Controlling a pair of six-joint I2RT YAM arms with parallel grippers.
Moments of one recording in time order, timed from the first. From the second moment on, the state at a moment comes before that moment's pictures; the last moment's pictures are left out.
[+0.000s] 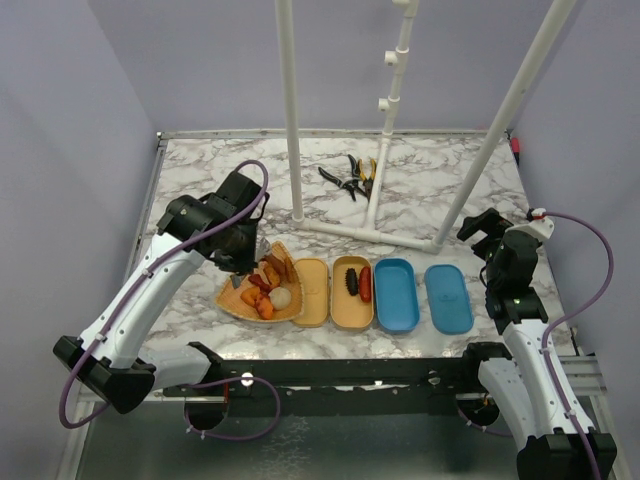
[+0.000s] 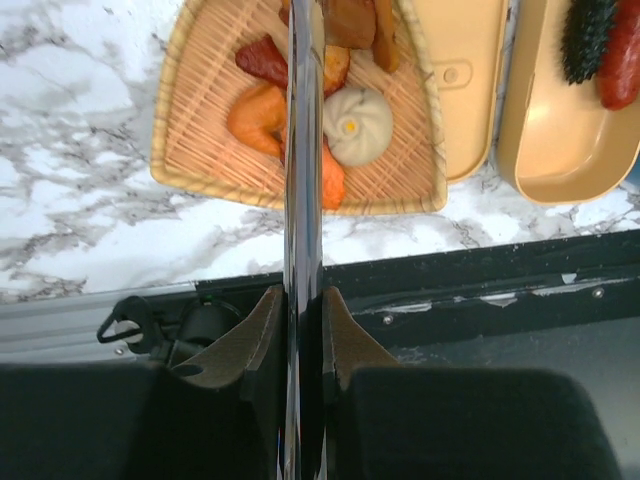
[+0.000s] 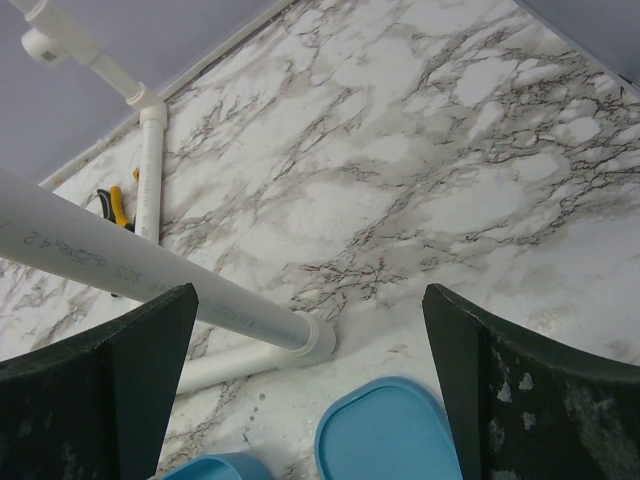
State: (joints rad) left arm -0.57 1.21 1.43 -1.44 -0.07 -0.48; right arm 0.00 0.66 0.47 -0.06 0.27 0.50
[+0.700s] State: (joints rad) left arm -0.68 1.21 1.57 -1.40 -0.09 -0.35; right arm 0.00 0.69 0.47 -0.06 0.27 0.50
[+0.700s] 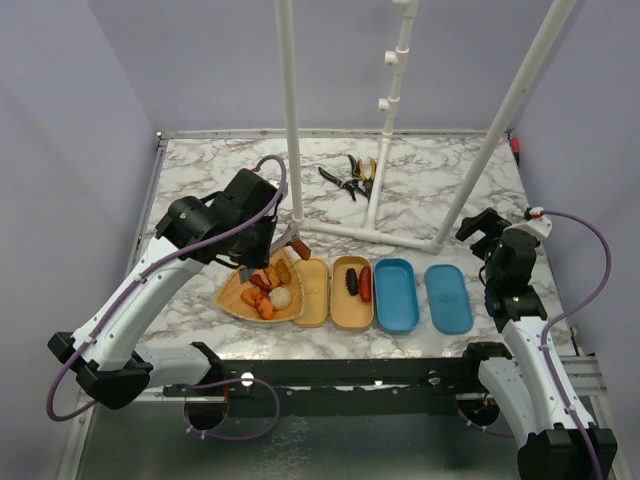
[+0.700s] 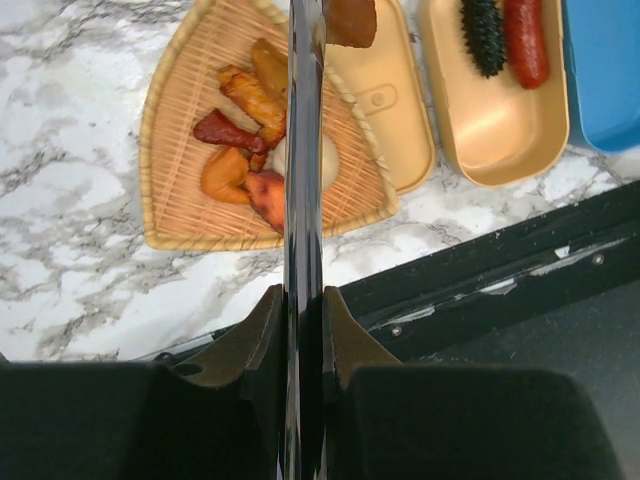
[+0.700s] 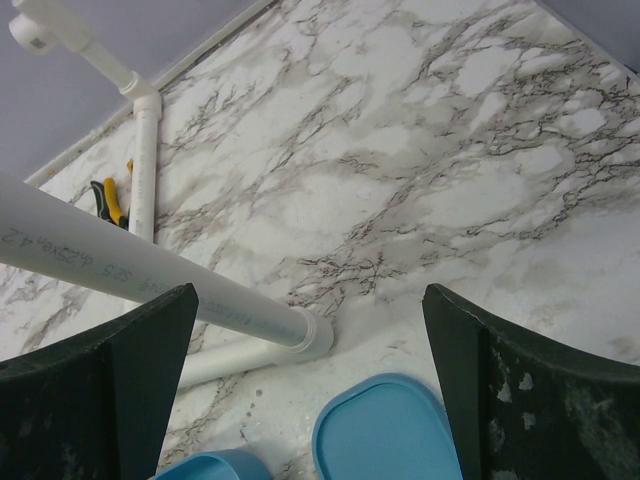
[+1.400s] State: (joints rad) left arm -0.84 1.32 1.49 -1.21 0.07 -0.16; right arm 0.00 0.71 0.47 -0.06 0.27 0.50
